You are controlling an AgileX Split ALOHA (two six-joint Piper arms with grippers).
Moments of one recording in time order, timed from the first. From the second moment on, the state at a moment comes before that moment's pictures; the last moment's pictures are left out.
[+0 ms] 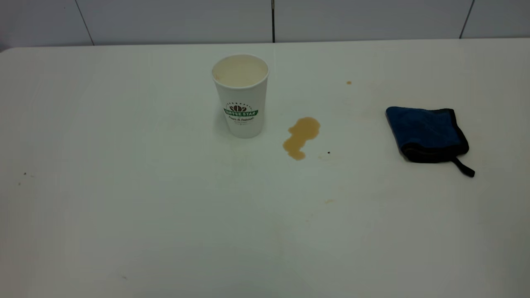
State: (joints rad) left arm -0.43 0.26 -0.49 0.06 1.11 -0.08; right arm 0.06 -0.02 -0.47 -0.03 1.11 0.12
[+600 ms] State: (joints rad) left arm -0.06 -0.02 -0.49 0.06 1.13 -0.08; right arm 0.06 -0.02 -0.47 -0.03 1.11 0.12
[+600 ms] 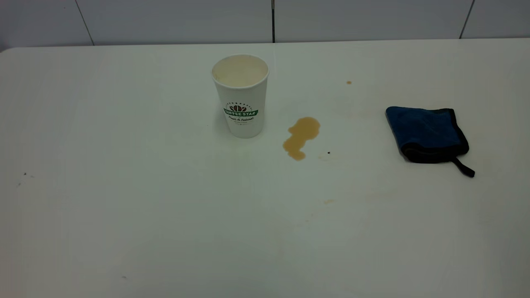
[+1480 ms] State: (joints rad) left arm -0.05 -0.02 -0.49 0.06 1.13 -0.08; right arm 0.06 -0.02 -0.47 0.00 1.11 0.08
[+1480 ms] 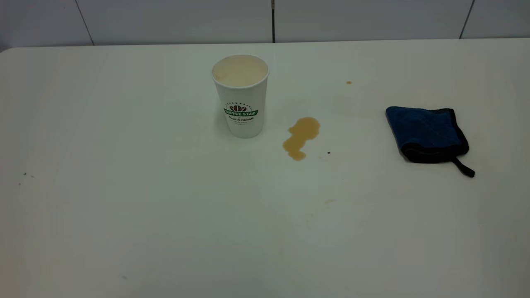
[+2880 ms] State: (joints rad) left arm -0.05 -0.02 -0.49 0.06 1.13 -0.08; right arm 0.11 2.10 -1.03 0.67 0.10 -0.77
